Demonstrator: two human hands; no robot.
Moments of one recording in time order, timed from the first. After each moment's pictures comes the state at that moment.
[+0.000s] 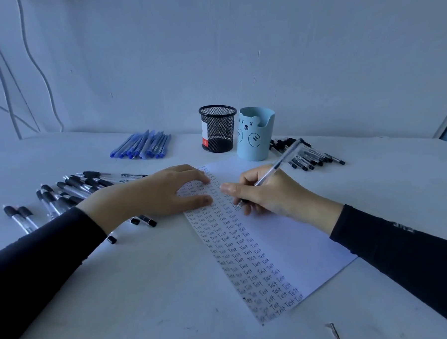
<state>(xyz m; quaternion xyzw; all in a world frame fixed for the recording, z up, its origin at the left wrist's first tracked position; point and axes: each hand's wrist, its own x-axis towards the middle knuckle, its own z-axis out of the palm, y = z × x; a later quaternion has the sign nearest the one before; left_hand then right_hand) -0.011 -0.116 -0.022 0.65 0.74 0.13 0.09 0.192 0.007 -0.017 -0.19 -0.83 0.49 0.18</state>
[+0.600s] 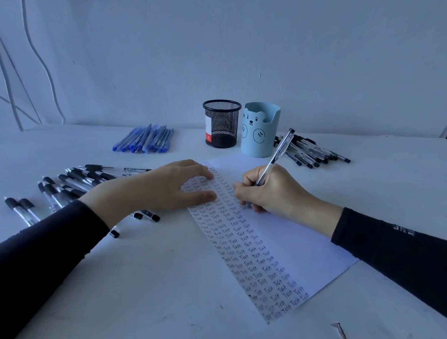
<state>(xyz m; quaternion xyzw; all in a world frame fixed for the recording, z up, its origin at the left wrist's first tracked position) -0.011 -0.116 -0.020 0.64 0.75 0.12 0.11 0.189 0.007 -0.028 -0.20 -0.84 0.45 0.21</state>
